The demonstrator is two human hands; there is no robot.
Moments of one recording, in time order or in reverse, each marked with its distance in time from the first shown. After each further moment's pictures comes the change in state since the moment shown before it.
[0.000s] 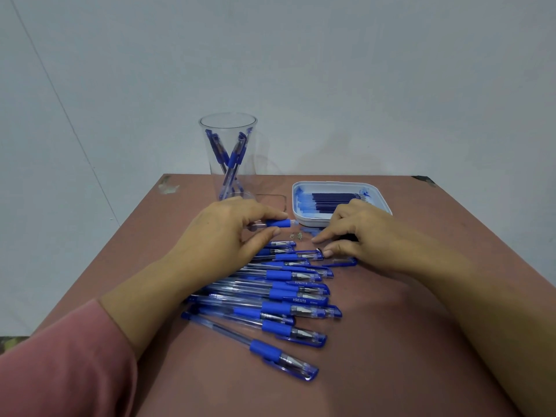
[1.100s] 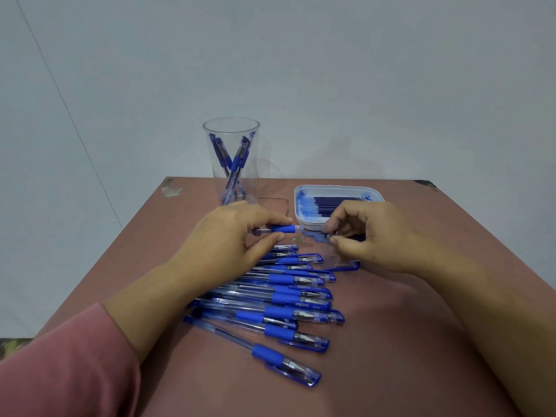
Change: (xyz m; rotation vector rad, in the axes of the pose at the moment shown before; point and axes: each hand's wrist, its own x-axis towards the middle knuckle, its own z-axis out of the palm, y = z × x) left_hand 0.001 0.004 -0.001 -0.001 -0.012 0.028; right_hand -0.006 -0.010 -0.006 0.399 0.143 0.104
